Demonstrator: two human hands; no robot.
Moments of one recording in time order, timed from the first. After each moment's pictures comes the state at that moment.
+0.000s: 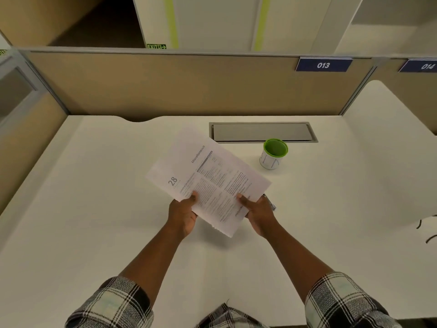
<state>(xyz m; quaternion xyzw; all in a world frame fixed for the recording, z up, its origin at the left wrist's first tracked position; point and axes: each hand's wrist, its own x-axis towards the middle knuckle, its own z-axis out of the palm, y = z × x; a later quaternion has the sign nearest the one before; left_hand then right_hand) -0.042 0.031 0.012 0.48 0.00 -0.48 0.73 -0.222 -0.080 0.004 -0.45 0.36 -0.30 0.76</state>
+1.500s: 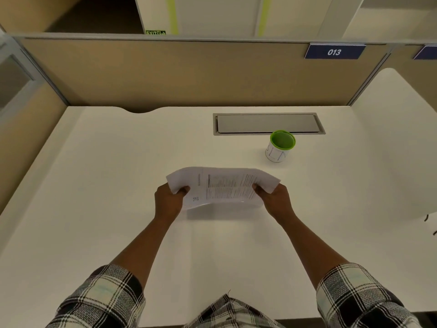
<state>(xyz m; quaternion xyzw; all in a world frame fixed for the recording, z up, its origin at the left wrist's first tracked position) 0.013 0.050 -0.003 0.78 -0.24 -0.24 0.52 -0.236 -0.109 -0.005 -0.65 0.45 -0.31 0.53</state>
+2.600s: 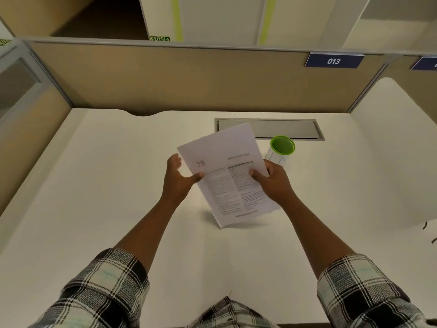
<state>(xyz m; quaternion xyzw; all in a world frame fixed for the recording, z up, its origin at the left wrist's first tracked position) 0.018 0.012 0.039 0.76 -0.29 -0.27 0.51 -0.212 -0.137 0.053 -0.75 0.39 -0.26 0.47</state>
